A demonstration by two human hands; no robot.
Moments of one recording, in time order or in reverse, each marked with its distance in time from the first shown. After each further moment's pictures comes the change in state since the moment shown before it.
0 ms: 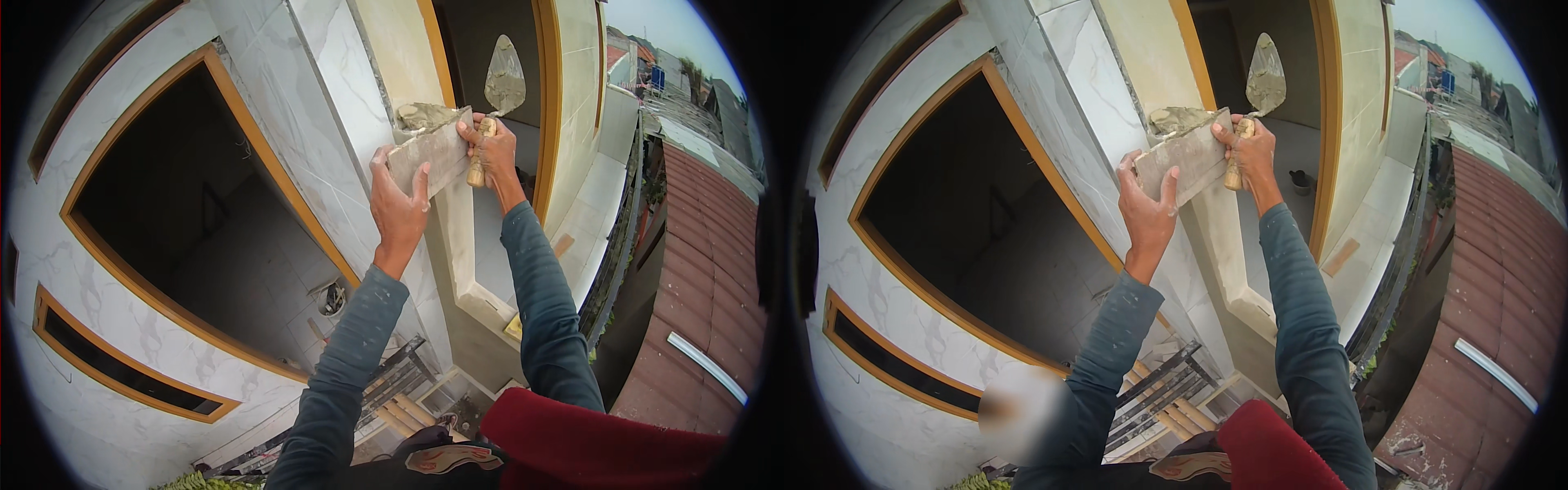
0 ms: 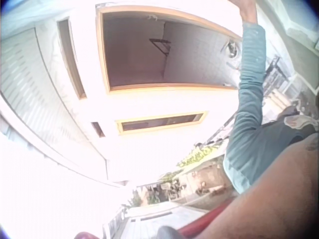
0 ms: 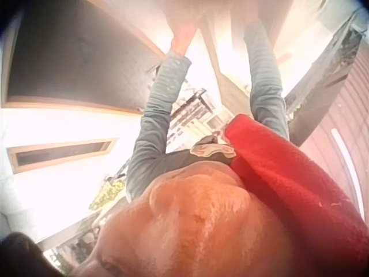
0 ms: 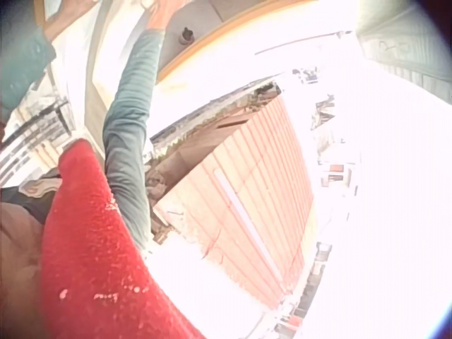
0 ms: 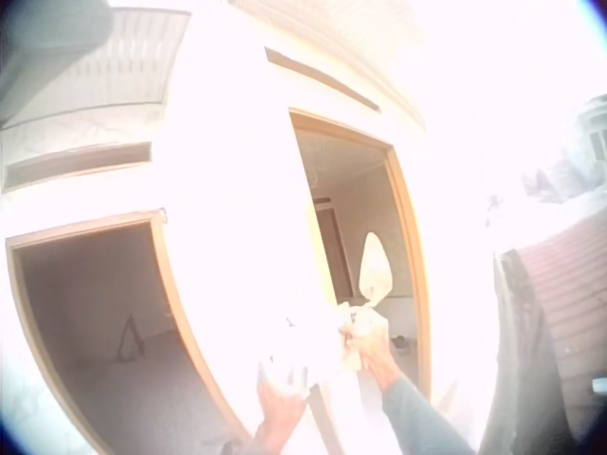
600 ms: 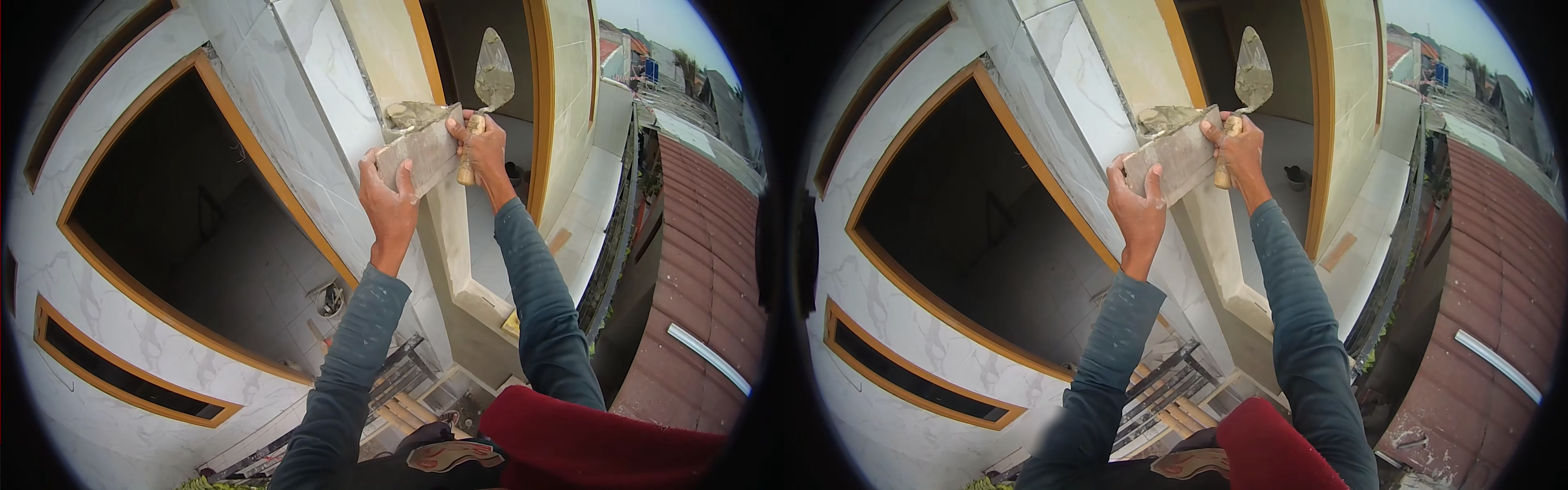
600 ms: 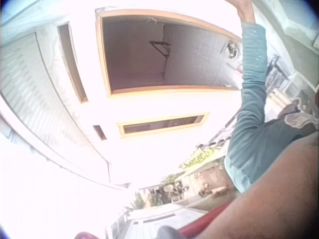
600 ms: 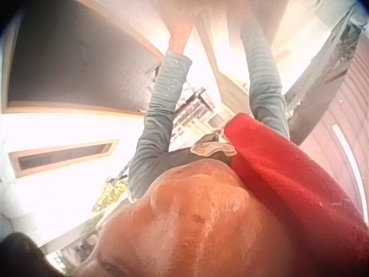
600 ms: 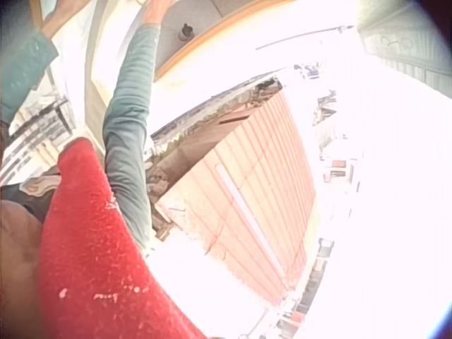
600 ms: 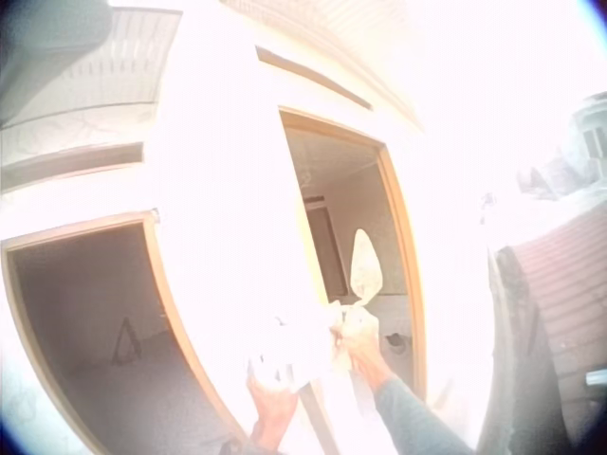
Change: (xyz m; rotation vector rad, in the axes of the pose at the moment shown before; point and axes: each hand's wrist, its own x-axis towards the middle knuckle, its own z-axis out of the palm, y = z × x) left_hand 0.002 0.002 0.006 -0.081 0.039 -0.034; right_hand -0.006 -0.002 0.005 -0.069 0.024 -0.039
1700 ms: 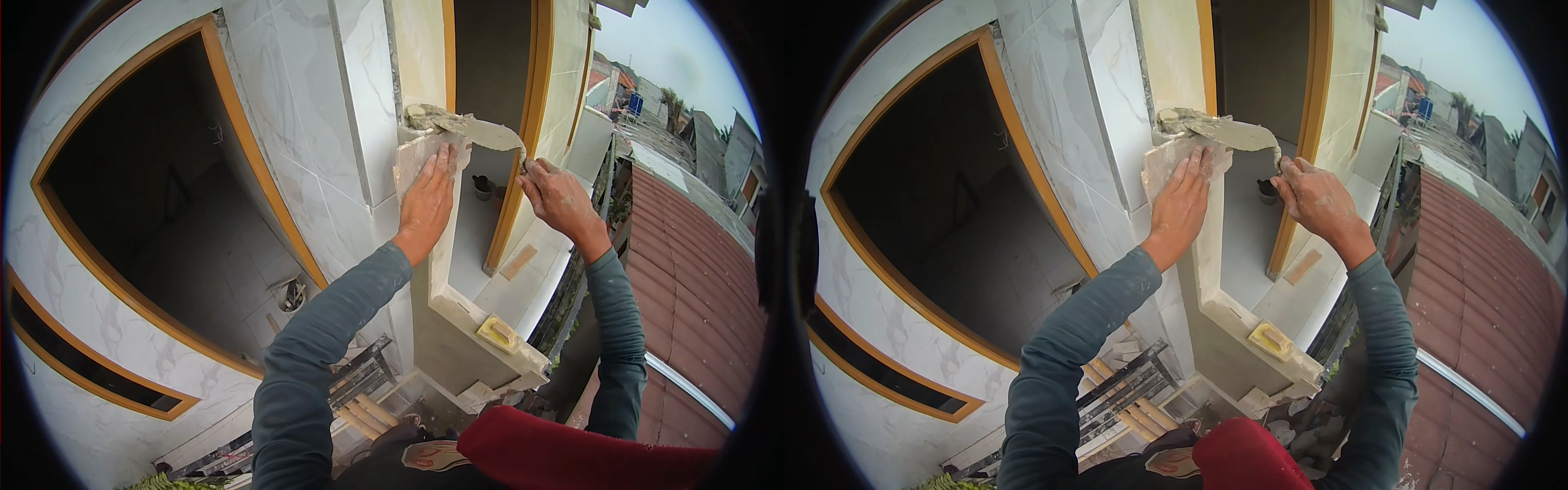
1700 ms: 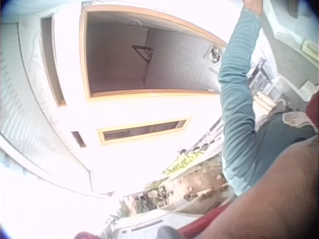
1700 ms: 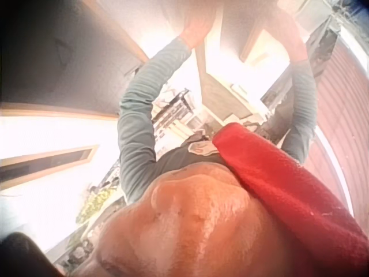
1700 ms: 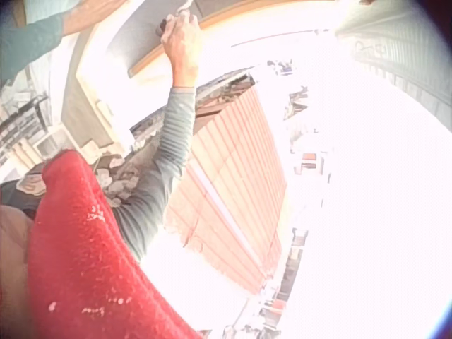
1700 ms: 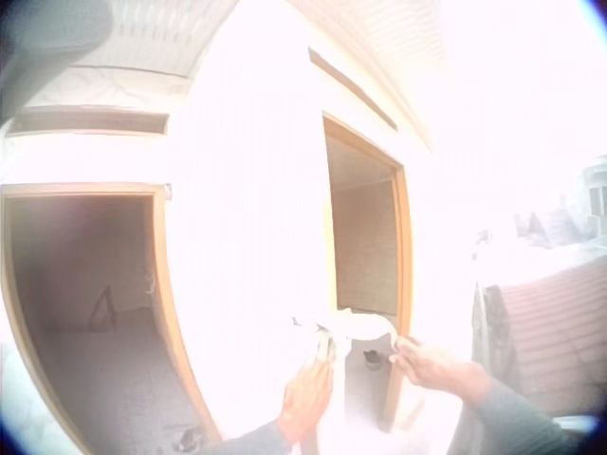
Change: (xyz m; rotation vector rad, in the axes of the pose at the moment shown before) left_hand -0.011 -0.016 0.023 1.252 -0.517 0.869; right_hand -0.067 -0.141 -0.092 -1.510 -0.538 -0.644
